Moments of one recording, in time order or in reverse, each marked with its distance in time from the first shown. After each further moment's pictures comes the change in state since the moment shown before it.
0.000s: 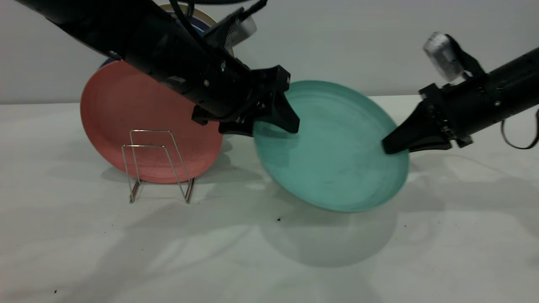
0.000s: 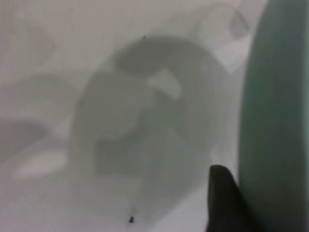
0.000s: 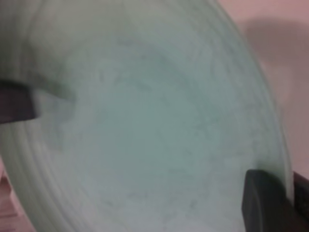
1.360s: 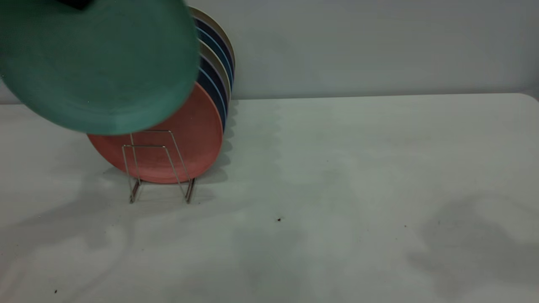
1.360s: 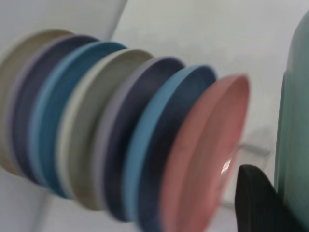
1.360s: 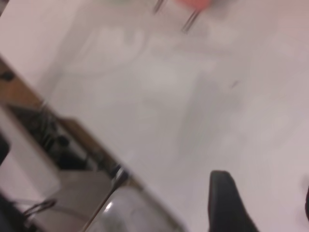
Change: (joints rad) left arm 0.438 -0.498 0.000 0.559 0.356 0.758; right arm 0.010 -0.872 0.200 -0.428 0.228 0.441
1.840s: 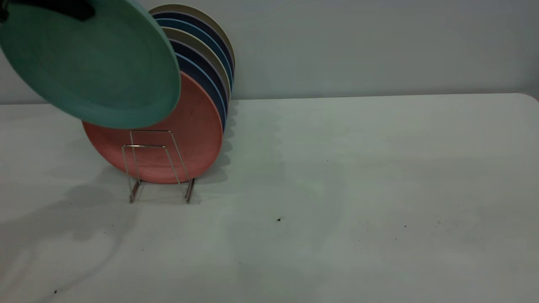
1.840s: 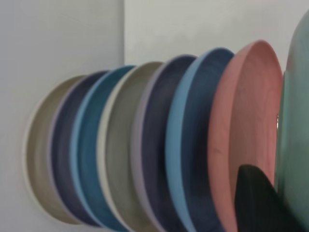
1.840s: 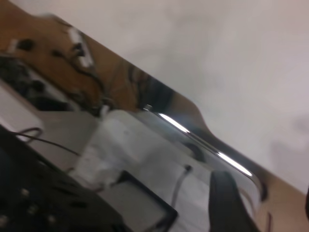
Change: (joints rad) left arm 0.000 0.070 0.000 -0.032 -0.055 0.426; right arm 0.004 -0.476 0.486 -0.209 -0.009 0.142
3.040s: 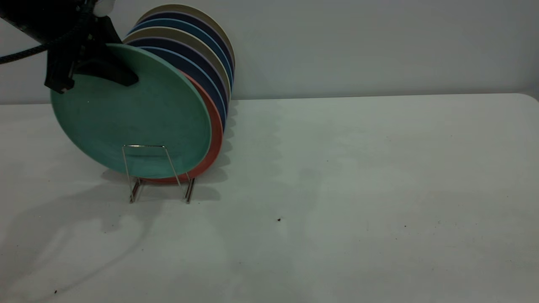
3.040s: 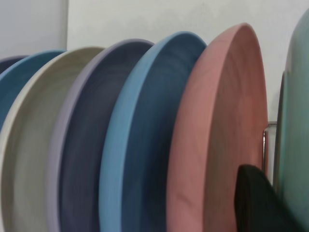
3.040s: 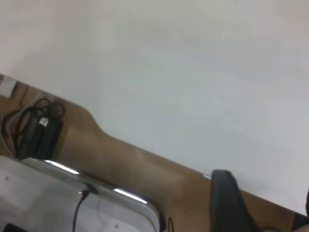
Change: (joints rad) left arm -0.057 0.203 0.000 -0.054 -0.104 0.000; right arm 0.000 -0.539 0.092 -0.321 0.029 0.258
